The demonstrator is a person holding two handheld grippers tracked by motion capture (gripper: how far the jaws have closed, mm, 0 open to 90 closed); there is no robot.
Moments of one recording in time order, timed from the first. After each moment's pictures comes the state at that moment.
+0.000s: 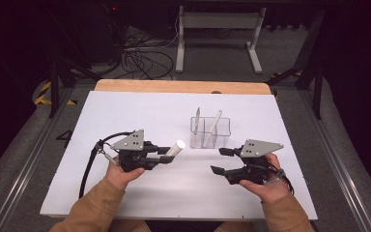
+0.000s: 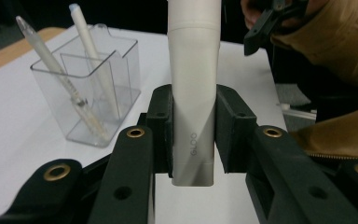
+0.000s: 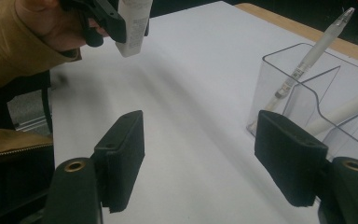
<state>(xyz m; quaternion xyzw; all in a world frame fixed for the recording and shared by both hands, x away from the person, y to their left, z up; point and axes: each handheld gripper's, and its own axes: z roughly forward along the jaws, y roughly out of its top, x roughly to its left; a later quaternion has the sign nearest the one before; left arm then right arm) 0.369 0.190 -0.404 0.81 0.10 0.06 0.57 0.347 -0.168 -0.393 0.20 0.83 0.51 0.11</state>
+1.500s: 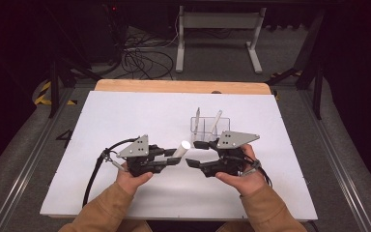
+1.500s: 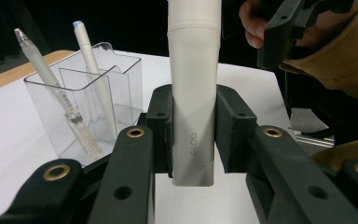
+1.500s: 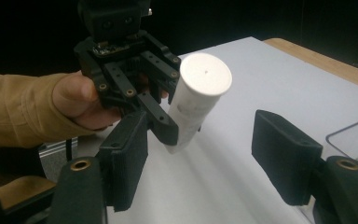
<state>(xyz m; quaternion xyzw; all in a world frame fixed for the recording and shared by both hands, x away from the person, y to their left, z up) 0.365 0.174 -0.425 0.78 0.11 0.08 0.61 0.358 -0.108 -0.377 0.17 0.81 0.56 0.08</state>
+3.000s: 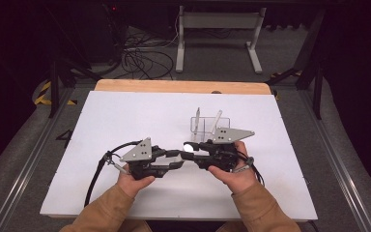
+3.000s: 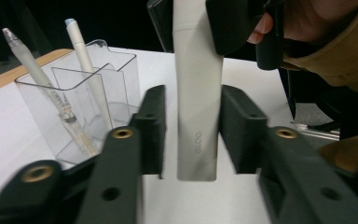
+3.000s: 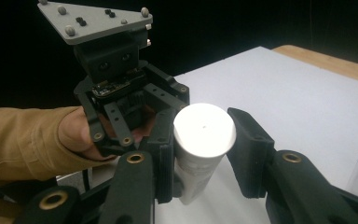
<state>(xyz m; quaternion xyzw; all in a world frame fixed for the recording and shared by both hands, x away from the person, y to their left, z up) 0.357 0.169 -0.425 0.79 0.11 0.09 0.60 0.363 -0.093 -0.376 0.19 0.78 0.59 0.05</state>
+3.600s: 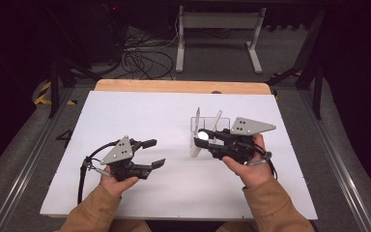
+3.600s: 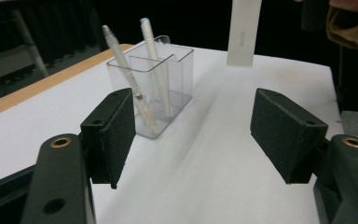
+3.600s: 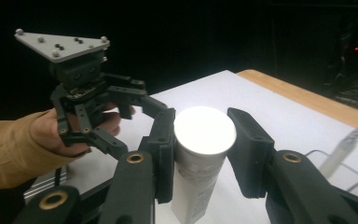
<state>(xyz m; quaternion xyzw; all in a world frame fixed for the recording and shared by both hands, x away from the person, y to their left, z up) 0.343 0.214 -0.417 0.77 0.18 0.18 0.58 0.366 -0.124 -0.346 0.20 0.77 0.60 0.11</state>
